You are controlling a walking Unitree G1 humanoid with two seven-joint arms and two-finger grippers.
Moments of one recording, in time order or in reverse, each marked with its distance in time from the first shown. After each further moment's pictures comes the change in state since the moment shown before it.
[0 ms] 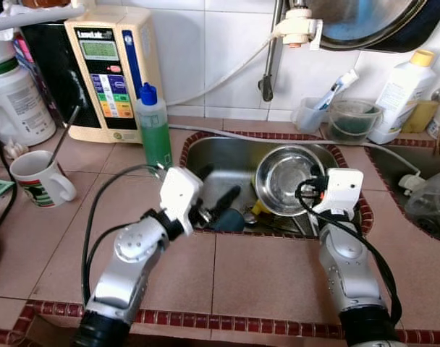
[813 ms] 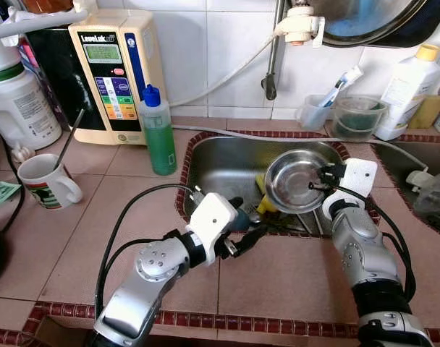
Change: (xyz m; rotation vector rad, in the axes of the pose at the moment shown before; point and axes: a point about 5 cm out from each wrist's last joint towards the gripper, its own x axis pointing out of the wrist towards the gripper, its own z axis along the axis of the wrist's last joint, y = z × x) left arm 0.004 -0.040 0.002 -0.040 0.142 -0.127; right arm 0.024 -0.016 -0.009 0.131 0.259 0.058
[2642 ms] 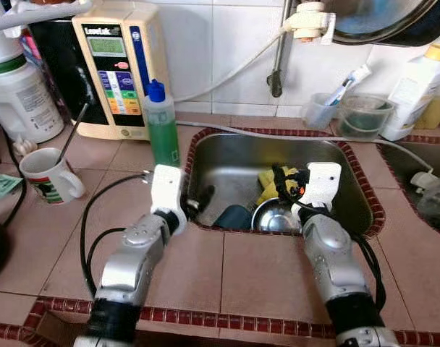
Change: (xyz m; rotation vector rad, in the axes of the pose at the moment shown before) left arm -0.006 0.093 -0.026 -0.302 0.047 0.608; right arm -0.019 0.058 0.005 -0.066 -0.289 0.128
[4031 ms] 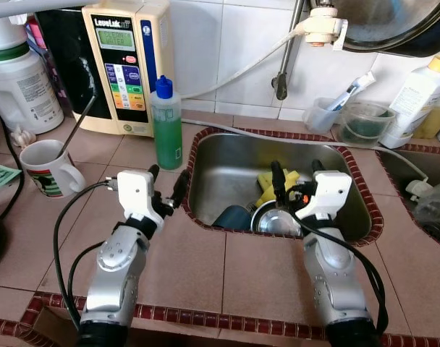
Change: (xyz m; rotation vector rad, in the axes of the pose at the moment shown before) left arm -0.033 0.009 0.000 0.062 -0.286 -0.018; right arm -0.028 0.006 -0.002 0.004 -0.097 0.053
